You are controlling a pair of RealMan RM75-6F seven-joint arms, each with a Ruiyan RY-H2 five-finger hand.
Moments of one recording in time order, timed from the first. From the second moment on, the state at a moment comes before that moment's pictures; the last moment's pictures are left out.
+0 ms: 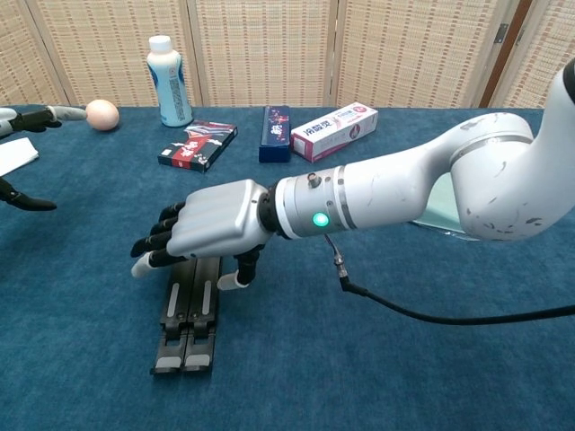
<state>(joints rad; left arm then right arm) -0.55 -1.43 -0.08 -1.11 1.45 1.07 -0.40 1.37 -1.84 -0.13 -0.87 -1.82 0.77 0.19</state>
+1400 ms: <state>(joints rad) -0.20 -1.17 0.00 -1.43 1.47 1.50 0.00 0.27 -1.05 -0.15 -1.73 -1.34 1.62 -0.38</state>
